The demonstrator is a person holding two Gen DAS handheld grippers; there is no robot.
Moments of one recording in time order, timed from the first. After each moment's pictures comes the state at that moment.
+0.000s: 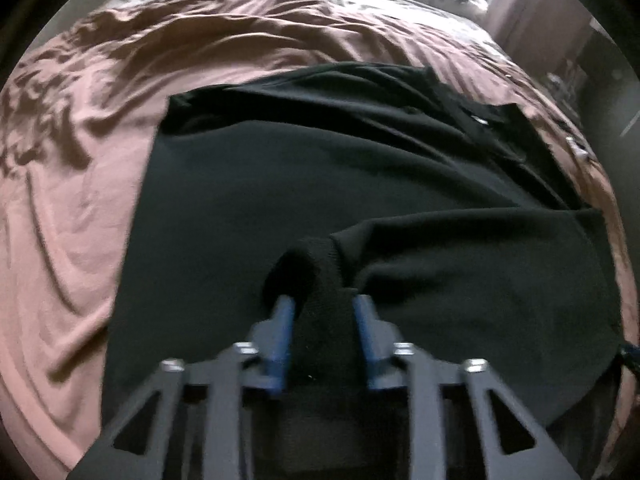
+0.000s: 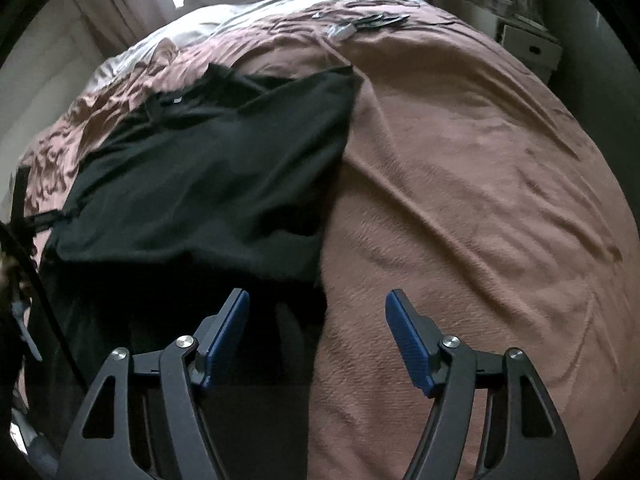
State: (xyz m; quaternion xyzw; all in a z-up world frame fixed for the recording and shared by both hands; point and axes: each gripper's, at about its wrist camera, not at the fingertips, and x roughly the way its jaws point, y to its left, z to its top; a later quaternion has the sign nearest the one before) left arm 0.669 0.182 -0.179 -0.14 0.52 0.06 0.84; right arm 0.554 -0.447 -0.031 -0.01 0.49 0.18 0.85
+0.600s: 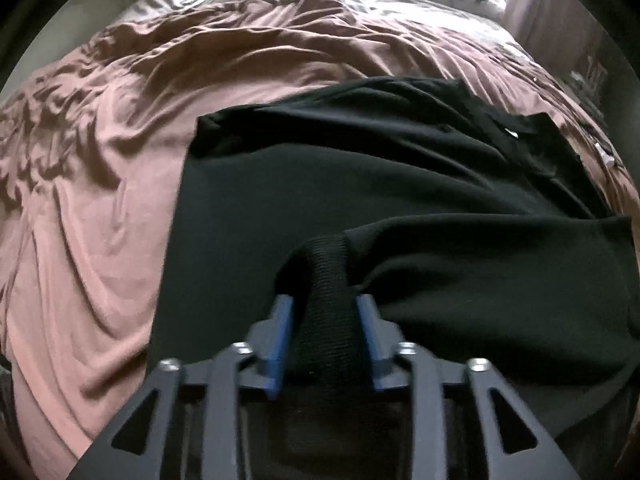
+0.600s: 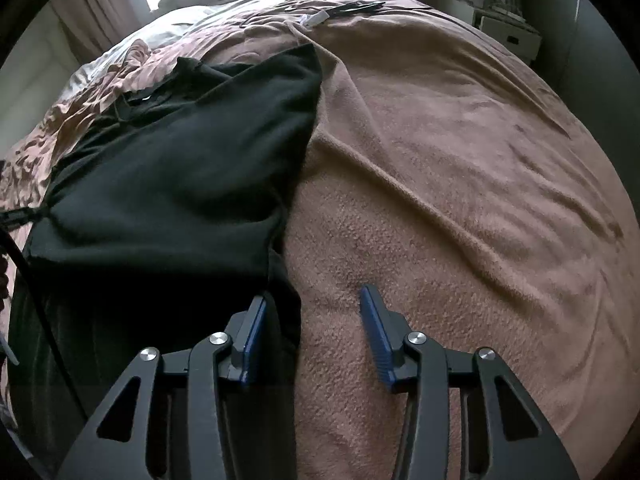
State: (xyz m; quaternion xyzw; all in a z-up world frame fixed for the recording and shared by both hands) left arm 0.678 0.196 -0.173 -0.10 0.51 0.13 0.84; right arm 0.561 -0.452 -0.061 0.00 0.49 0.14 0.86
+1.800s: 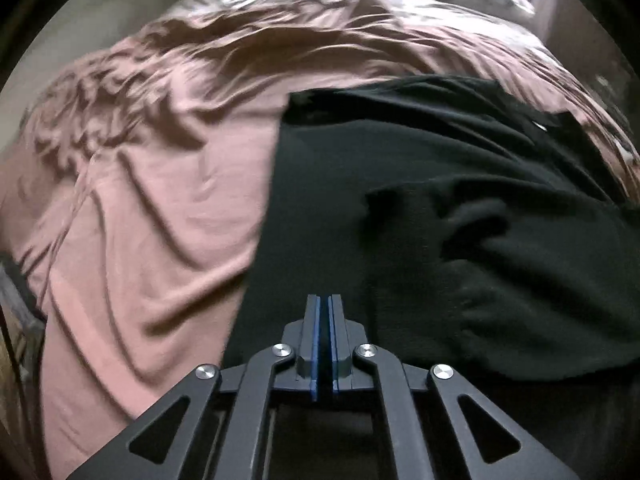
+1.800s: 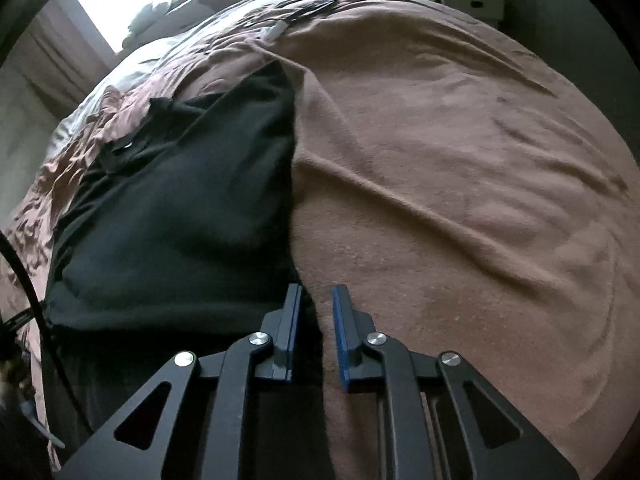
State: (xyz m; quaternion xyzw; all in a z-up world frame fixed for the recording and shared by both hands) left arm 0.612 0.216 -0.163 -0.10 0.52 0.19 0.83; right arm 0.572 -0.460 -0.055 0.10 0.50 0.10 0.85
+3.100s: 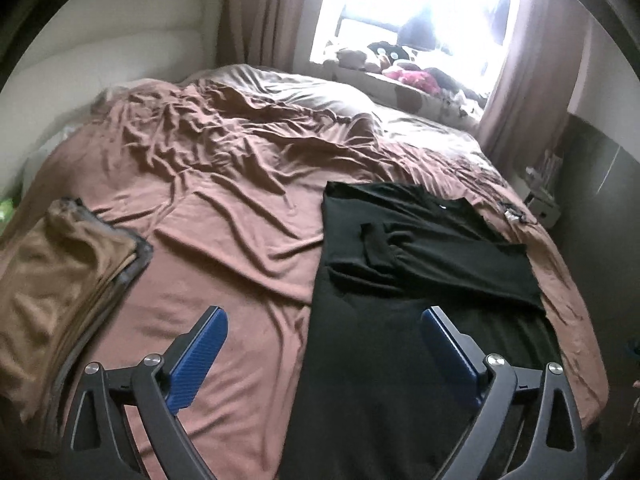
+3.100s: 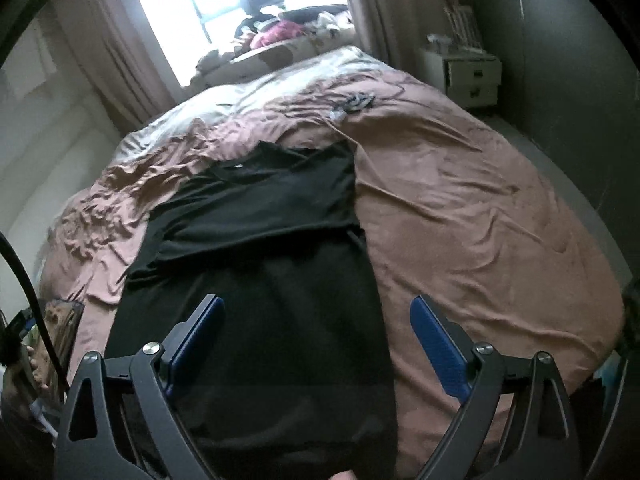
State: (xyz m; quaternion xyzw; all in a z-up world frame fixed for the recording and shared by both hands) left arm 0.327 0.219 -0.004 -0.17 0.34 0.14 0.91; right arm 0.306 -0.503 0.108 0.08 0.39 0.15 0.90
